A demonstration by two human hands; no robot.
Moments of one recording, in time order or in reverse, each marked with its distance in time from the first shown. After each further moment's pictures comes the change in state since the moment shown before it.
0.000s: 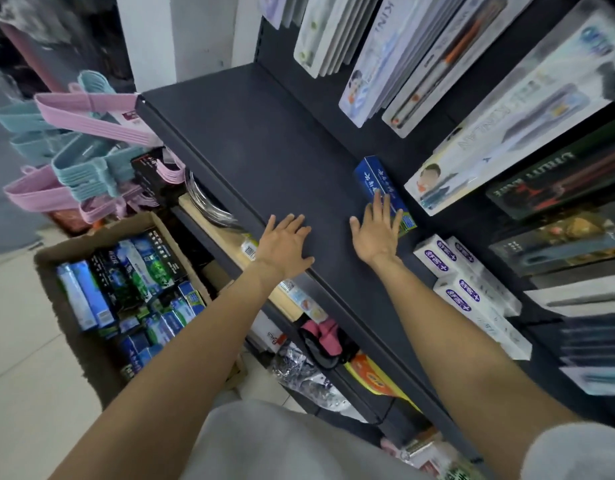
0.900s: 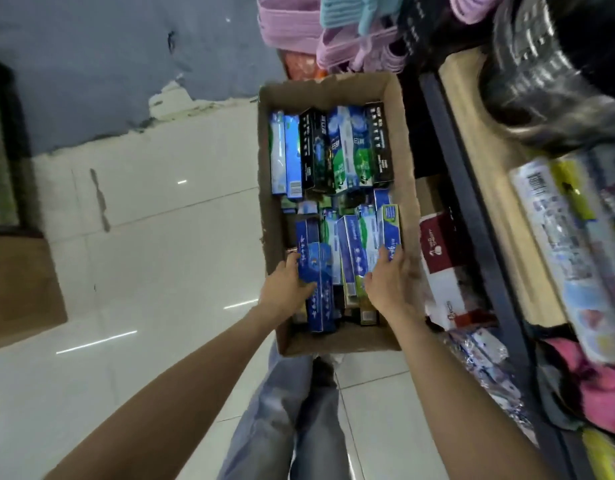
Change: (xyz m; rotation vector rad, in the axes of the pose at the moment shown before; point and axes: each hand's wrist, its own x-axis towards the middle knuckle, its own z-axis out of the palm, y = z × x) left_hand -0.244 -0.216 0.275 -0.598 -0.119 -1.042; right_hand -0.153 -0.274 0.316 0.225 -0.566 -0.391
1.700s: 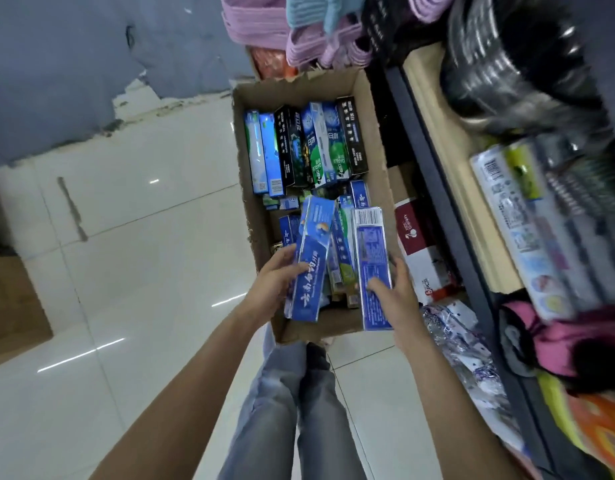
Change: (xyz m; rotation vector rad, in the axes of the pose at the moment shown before) left_hand -0.041 0.023 -0.040 -1.216 -0.294 -0.127; right_hand -0.102 -0.001 -0.061 0.971 -0.038 0.186
